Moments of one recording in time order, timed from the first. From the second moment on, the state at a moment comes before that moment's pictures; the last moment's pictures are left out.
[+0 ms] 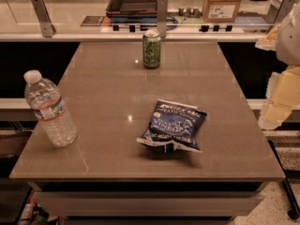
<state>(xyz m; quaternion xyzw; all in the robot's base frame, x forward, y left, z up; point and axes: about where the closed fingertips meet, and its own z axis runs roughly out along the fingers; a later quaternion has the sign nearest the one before) 0.438 -0.214 0.985 -0.60 0.78 -0.04 0.17</state>
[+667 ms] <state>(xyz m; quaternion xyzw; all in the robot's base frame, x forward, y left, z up) 0.441 -0.207 0.987 -0.60 0.77 -0.04 0.19</state>
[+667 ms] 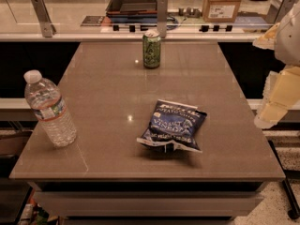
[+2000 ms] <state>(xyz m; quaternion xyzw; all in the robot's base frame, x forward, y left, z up) 0.453 -0.061 0.972 -0.61 0.68 0.16 0.38</state>
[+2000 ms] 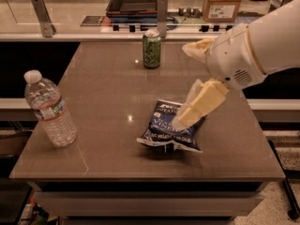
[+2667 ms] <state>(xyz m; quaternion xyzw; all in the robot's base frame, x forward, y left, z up) 0.445 -0.012 0.972 -0.60 0.65 0.22 0.42</state>
